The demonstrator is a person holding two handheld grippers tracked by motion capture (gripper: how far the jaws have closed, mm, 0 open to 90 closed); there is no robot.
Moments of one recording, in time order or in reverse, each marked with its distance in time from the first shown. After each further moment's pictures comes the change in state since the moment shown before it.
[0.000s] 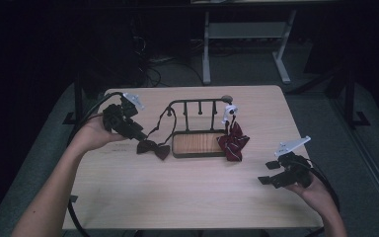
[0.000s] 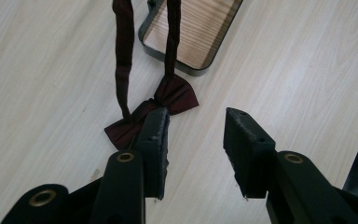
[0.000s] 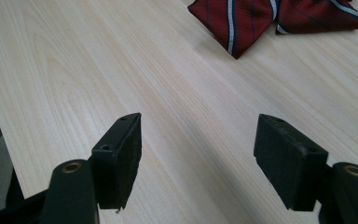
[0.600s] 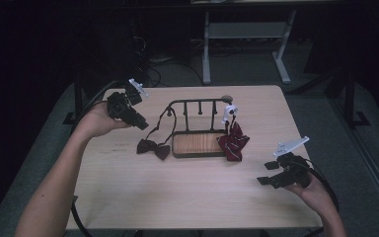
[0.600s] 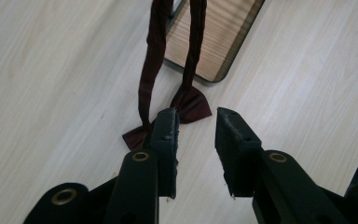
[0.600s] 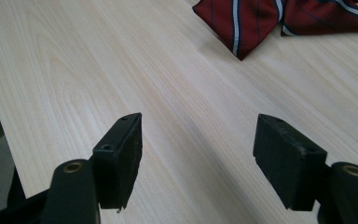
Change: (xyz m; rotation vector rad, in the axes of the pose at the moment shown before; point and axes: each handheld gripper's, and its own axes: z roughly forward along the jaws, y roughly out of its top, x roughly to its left) left arm 0.016 0.029 -0.009 0.045 0.012 -0.012; right arm 0.001 0.001 0.002 0.000 0.007 -0.011
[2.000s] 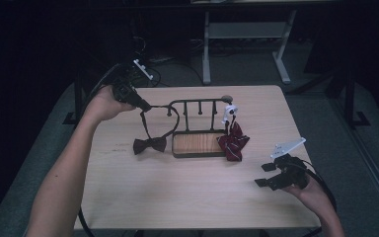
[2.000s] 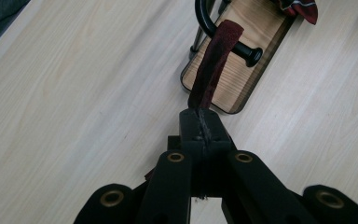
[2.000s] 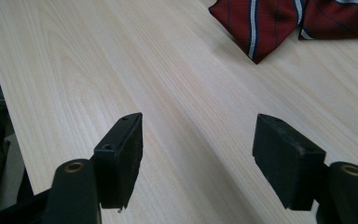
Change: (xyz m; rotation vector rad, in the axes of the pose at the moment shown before) left arm 0.023 0.035 -0.014 -0.024 0.029 -0.068; right arm 0.006 0.002 0.005 0.006 0.027 -0.020
